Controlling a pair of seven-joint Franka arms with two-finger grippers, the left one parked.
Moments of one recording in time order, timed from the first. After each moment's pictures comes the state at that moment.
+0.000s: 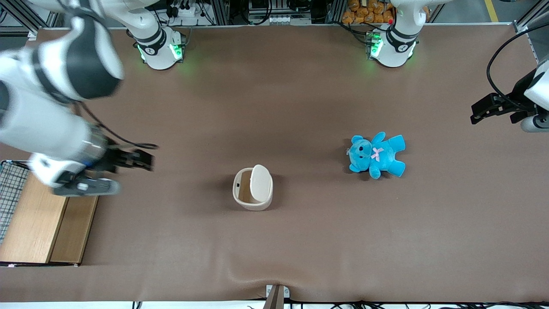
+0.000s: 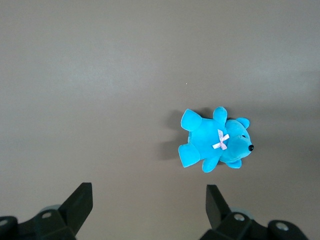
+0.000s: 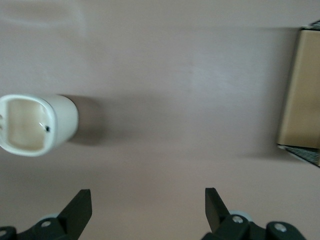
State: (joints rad) arm 0.25 0.40 -0.10 -1.17 0.09 1.53 0.09
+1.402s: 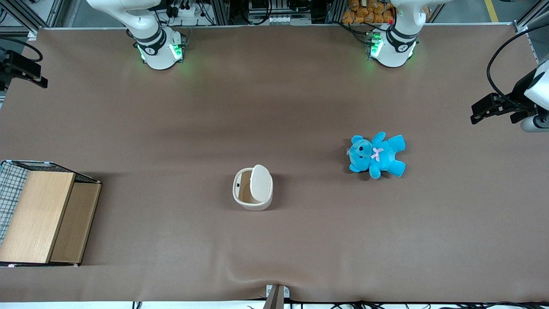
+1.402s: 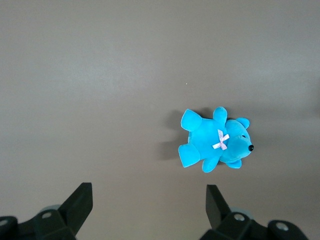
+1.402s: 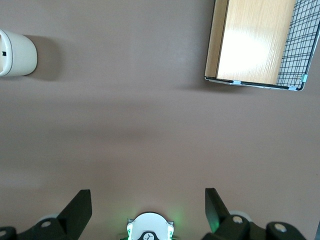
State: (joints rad) arm 0.08 0.06 -0.13 -1.27 0.01 1.21 -0.10
